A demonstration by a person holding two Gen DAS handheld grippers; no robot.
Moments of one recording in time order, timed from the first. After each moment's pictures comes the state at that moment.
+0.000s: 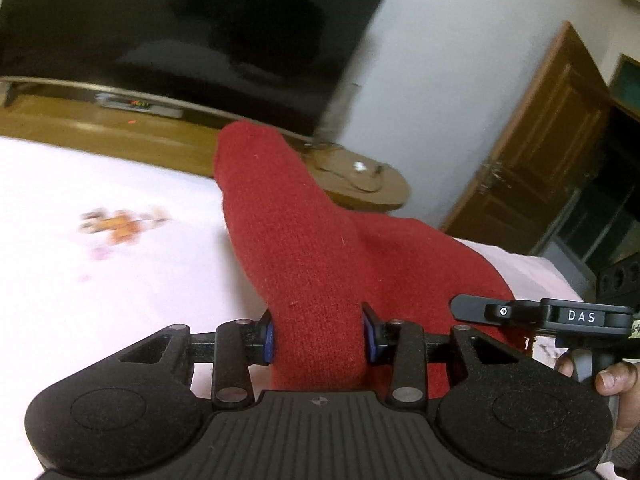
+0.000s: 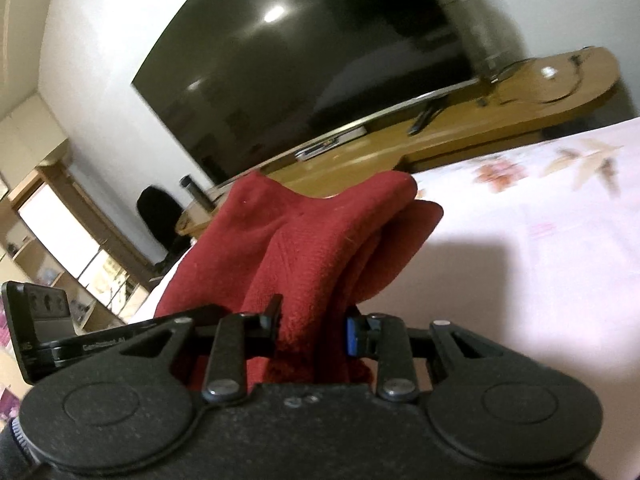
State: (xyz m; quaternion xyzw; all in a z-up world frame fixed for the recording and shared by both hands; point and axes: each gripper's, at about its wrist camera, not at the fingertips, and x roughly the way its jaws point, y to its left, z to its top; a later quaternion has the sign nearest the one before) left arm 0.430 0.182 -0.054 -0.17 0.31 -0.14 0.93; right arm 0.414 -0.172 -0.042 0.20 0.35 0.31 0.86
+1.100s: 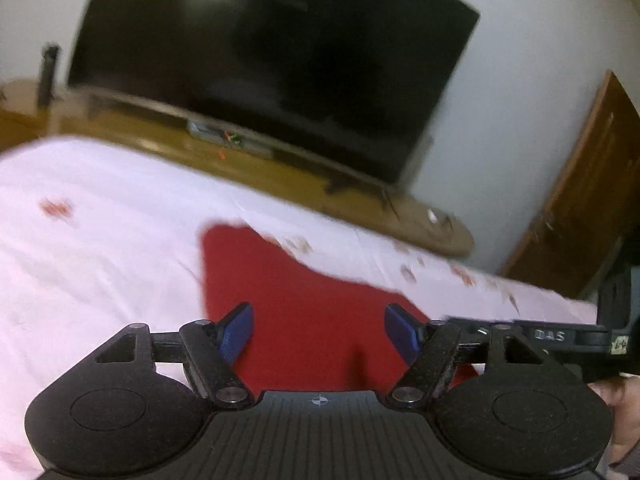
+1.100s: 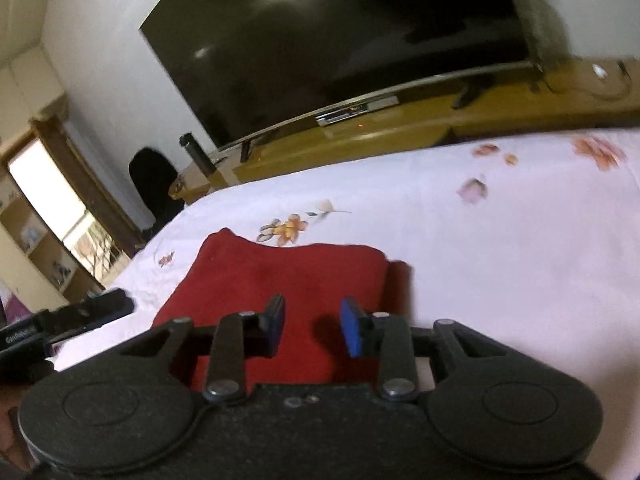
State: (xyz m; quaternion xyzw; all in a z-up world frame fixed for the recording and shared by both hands) left arm 0.409 0.273 -0.116 -0.19 0.26 -0.06 0.94; right arm 0.425 -0.051 -0.071 0.13 0.36 0.31 0.87
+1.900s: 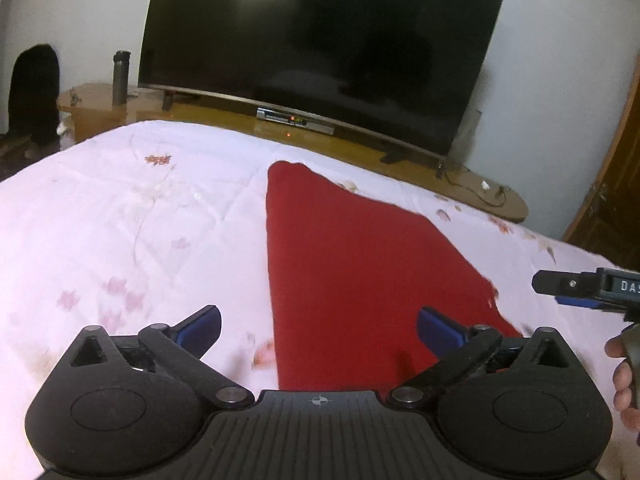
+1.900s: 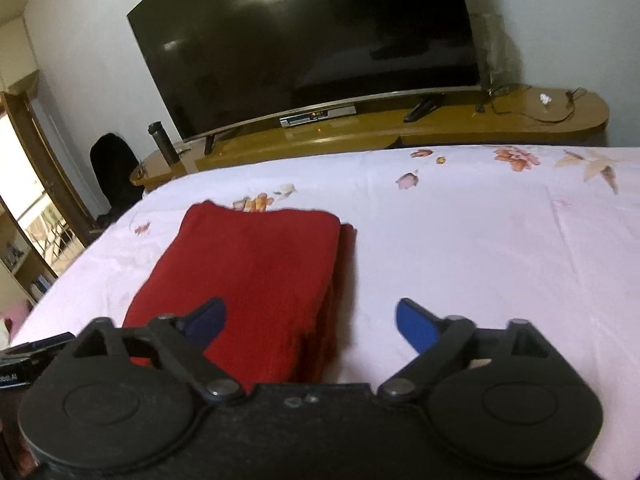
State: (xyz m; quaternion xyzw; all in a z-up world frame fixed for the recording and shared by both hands) left arm 0.268 0.232 -0.105 -0.13 0.29 0.06 0.95; right arm 0.331 -0.087 -0.046 0.07 0.35 0.24 0.90
